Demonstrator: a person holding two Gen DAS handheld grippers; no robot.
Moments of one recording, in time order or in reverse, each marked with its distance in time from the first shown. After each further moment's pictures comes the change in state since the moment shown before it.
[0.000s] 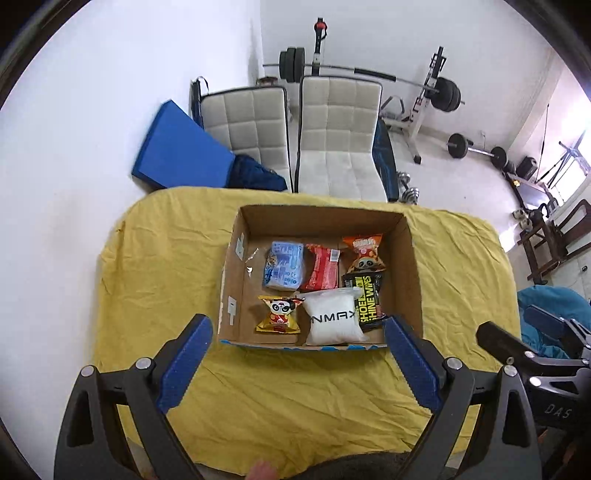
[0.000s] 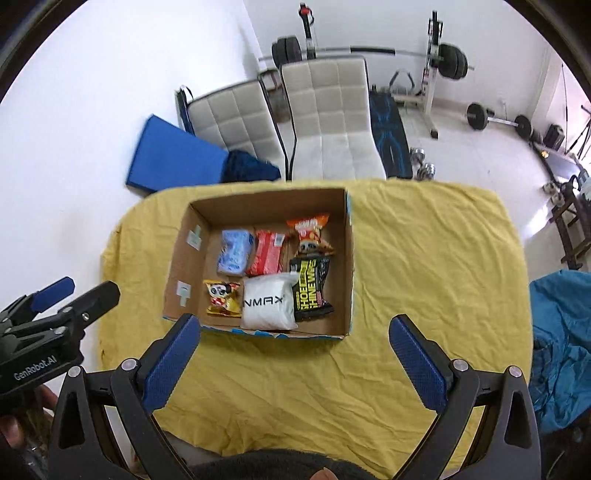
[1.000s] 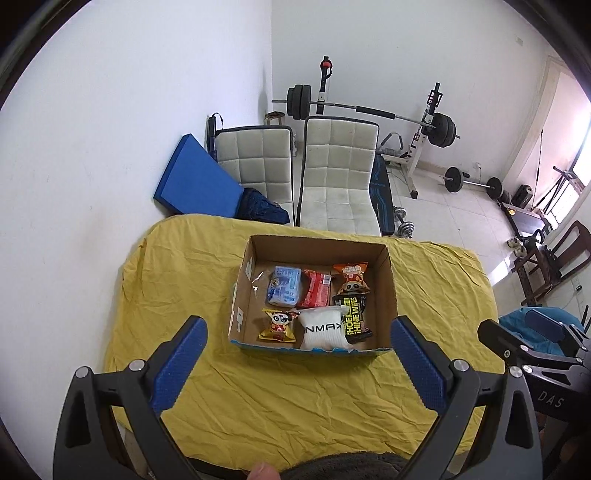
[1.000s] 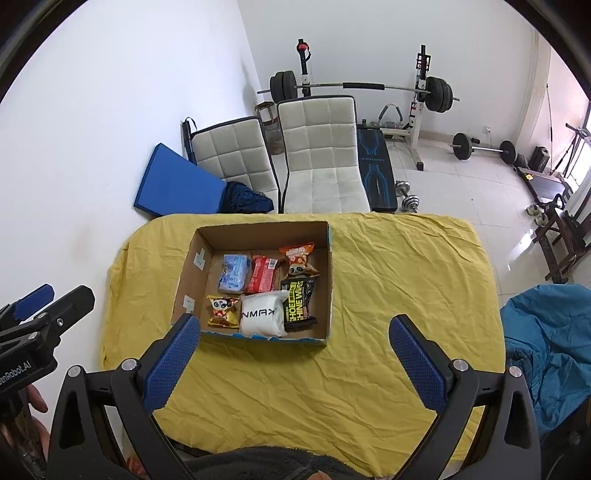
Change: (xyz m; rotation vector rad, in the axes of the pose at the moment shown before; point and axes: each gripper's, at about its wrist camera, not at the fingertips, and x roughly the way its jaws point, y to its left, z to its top) left arm -0.099 -0.008 -0.021 -0.036 -0.155 0.002; right arm -0.088 -0.002 -0.015 -0.021 -0.107 -0.038
